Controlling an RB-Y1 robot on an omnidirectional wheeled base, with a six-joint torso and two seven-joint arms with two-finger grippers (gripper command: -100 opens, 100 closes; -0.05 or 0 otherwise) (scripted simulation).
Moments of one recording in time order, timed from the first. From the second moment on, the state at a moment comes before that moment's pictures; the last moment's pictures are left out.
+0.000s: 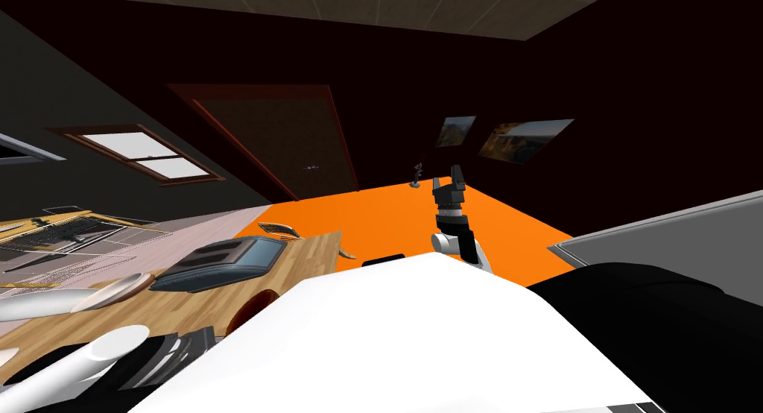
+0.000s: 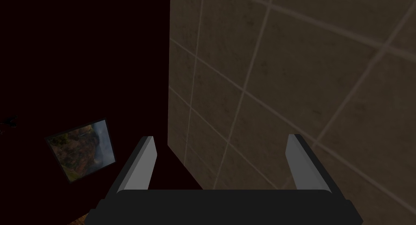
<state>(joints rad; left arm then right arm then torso) 0.58 1.38 -0.15 -1.04 1.74 0.92 0.18 0.49 -0.01 -0.07 -2.37 -0.02 -0.39 -0.06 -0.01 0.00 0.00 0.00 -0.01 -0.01</state>
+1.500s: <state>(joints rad) 0.31 1.52 -0.35 -0.64 1.91 1.14 -0.10 0.49 -0.01 -0.07 -2.37 -0.02 -0.39 -0.06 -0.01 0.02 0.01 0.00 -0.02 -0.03</state>
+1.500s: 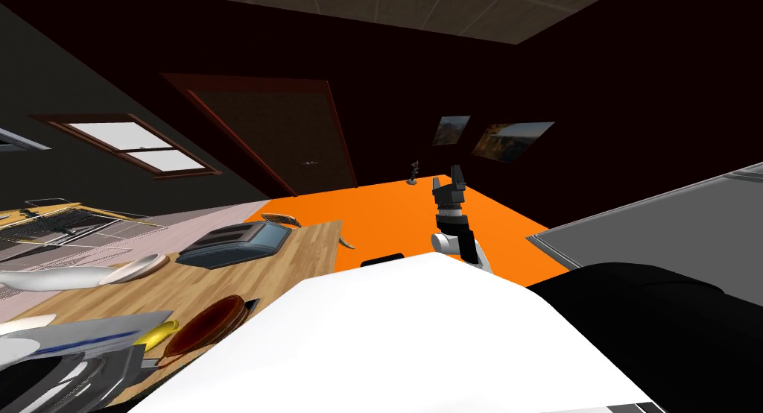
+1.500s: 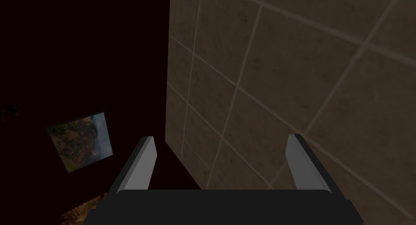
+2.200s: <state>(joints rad) 0.26 1.58 -0.42 -0.56 1.97 1.23 -0.22 0.49 -0.01 -0.07 -2.37 -0.02 -0.39 -0.06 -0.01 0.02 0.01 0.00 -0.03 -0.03</state>
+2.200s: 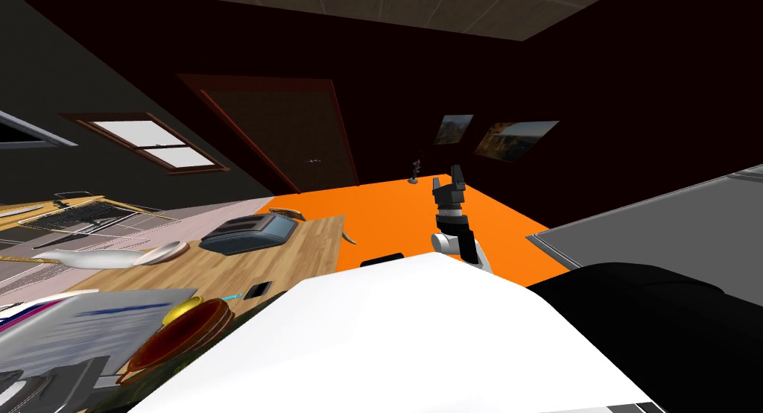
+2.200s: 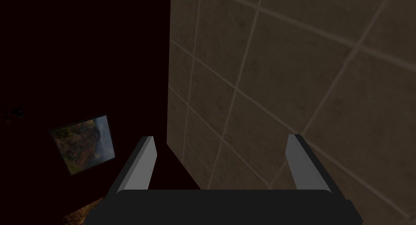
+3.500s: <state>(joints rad) 0.23 1.63 -0.46 -0.52 2.02 1.30 -0.28 0.49 -0.01 -0.07 -2.37 -0.02 -0.39 -0.06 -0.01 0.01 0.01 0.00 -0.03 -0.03</state>
